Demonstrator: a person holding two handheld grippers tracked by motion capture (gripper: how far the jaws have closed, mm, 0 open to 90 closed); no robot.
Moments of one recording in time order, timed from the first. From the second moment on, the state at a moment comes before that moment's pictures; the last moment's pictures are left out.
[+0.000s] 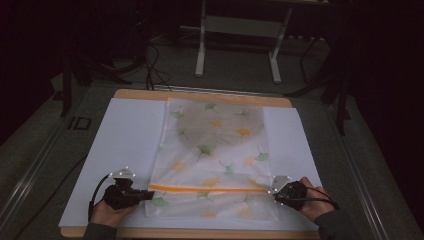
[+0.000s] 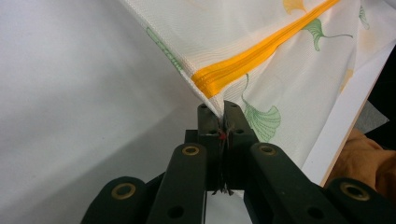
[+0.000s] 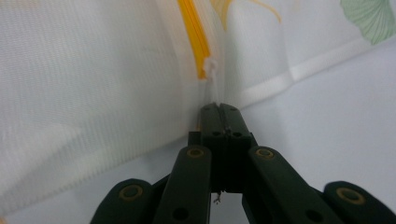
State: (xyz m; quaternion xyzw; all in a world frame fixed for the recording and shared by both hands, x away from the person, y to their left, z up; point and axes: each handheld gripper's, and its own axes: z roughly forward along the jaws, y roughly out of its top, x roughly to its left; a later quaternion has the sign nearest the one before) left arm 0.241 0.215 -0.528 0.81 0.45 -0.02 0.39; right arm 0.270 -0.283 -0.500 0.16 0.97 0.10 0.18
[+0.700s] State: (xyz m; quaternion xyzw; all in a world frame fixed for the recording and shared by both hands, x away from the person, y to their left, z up) left arm 0.235 0.231 -0.520 0.78 0.46 0.05 0.42; right arm 0.275 -0.305 -0.498 0.25 0.93 0.22 0.18
